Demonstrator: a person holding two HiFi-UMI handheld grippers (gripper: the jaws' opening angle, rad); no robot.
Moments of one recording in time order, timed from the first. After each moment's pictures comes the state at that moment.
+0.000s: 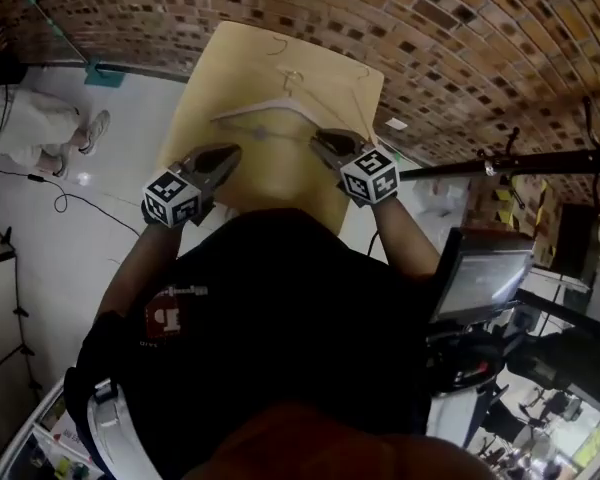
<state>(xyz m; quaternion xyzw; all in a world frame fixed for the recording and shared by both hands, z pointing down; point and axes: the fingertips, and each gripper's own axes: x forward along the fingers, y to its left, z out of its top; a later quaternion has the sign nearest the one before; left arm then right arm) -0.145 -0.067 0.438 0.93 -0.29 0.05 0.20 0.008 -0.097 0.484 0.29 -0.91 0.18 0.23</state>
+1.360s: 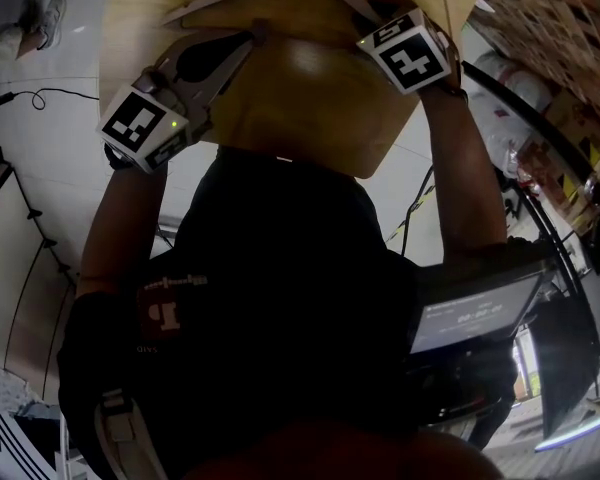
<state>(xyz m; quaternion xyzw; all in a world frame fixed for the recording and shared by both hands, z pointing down) -0.105 -0.167 0.607 0.91 -0.25 0.13 0.30 0.046 -0.194 0.729 0.23 -0.76 0.22 0.56</state>
